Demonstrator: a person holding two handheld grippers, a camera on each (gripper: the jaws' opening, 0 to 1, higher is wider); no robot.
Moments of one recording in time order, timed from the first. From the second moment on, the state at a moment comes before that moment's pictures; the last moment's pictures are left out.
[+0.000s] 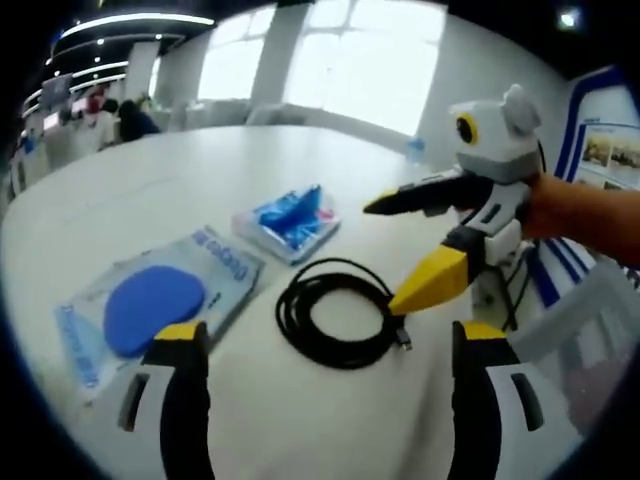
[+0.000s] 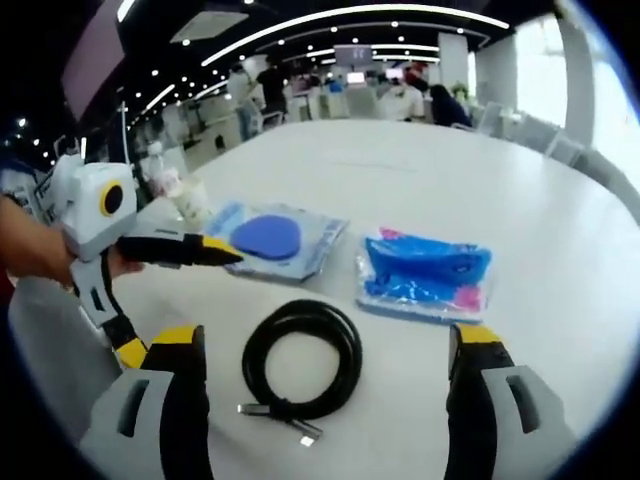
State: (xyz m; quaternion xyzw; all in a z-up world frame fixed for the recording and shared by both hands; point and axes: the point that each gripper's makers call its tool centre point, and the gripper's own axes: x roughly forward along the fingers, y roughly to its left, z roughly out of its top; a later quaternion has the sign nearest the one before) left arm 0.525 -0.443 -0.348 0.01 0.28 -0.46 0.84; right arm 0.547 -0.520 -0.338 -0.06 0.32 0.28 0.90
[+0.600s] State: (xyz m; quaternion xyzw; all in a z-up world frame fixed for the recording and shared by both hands) left arm 0.495 -0.404 -0.327 0.00 0.26 -0.46 0.85; right arm 0.524 -0.510 -0.326 -0.06 0.31 0.28 0.91
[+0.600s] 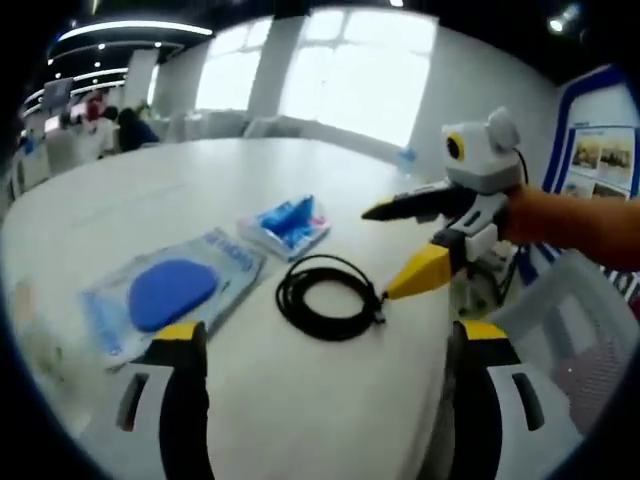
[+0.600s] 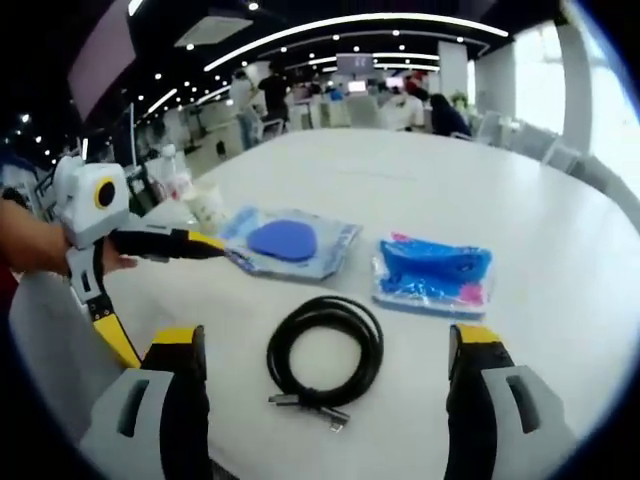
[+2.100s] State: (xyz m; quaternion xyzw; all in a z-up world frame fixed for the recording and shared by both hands) left arm 0.441 -0.196 -0.262 -0.05 0.19 -0.28 0.94; right arm 0.491 -0.506 -0.281 -0.03 0.24 0.26 0.93
